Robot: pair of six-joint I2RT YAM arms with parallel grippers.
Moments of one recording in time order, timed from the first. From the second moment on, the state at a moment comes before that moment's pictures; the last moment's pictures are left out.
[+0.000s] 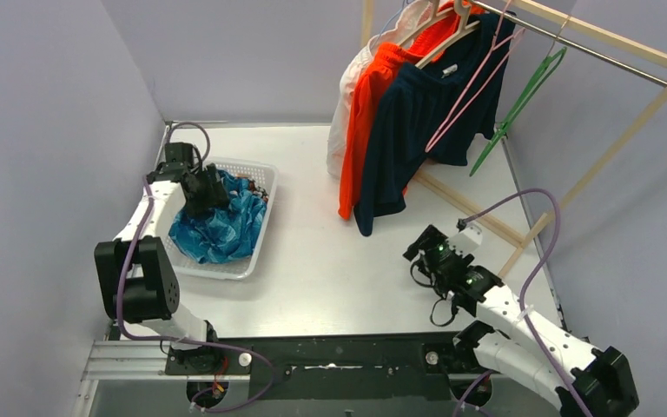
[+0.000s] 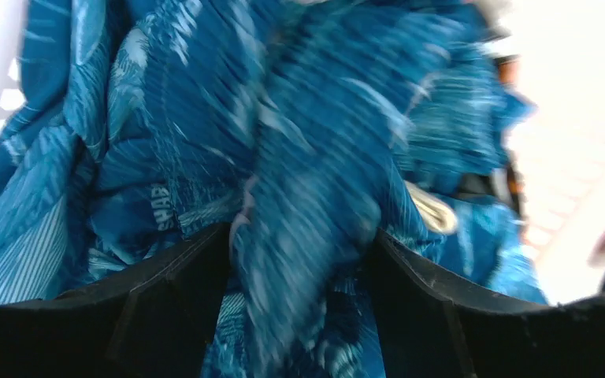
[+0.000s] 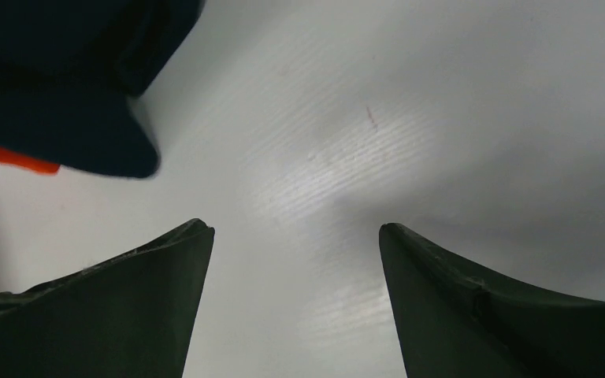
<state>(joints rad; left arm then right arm) 0.09 1.57 1.21 -0.62 0.06 -0.36 0.68 0.82 0.46 -0.51 0.55 1.10</state>
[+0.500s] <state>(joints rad) 0.14 1.37 1.24 -0.63 0.09 -0.39 0.12 1.20 0.73 -0.12 0.32 0.86</state>
